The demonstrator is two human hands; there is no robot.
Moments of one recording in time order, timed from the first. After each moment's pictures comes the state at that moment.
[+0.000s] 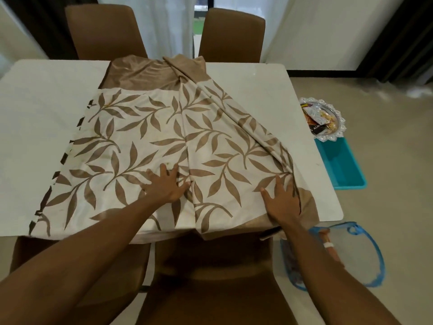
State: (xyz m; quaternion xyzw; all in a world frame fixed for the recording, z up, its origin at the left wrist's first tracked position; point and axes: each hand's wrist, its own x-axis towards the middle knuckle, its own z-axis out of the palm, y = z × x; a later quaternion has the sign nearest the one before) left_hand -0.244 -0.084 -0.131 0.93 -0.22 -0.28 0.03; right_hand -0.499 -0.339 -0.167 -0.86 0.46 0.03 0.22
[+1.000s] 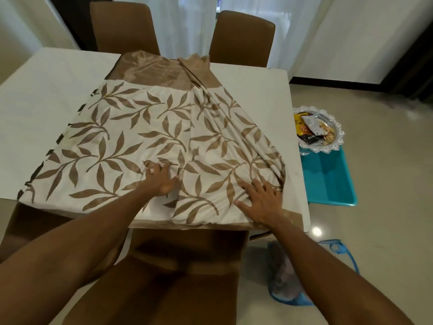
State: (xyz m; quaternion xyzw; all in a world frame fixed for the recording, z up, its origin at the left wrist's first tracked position) left_hand -0.298 -0.135 -0.124 0.94 -0.15 -0.31 0.07; right_hand -0.525 -0.410 -0.137 -0.96 0.17 0.14 0.14
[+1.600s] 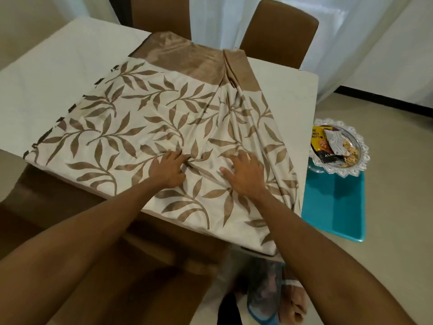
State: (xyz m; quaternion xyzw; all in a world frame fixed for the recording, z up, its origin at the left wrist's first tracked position) left_hand -0.326 -0.194 -0.128 0.96 -0.19 -0.21 0.08; right_hand -0.417 -0.450 -0.134 -0.98 0.07 0.03 0.18
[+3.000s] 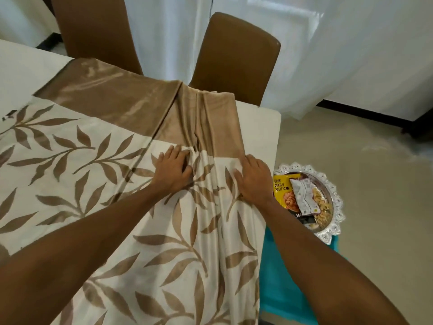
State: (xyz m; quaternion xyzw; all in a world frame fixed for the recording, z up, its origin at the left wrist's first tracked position) left_hand -0.113 -0.476 -0.153 0.95 -0.20 -0.12 0.18; right_hand -0.215 -0.730 -0.175 -0.99 0.10 -0.08 0.10
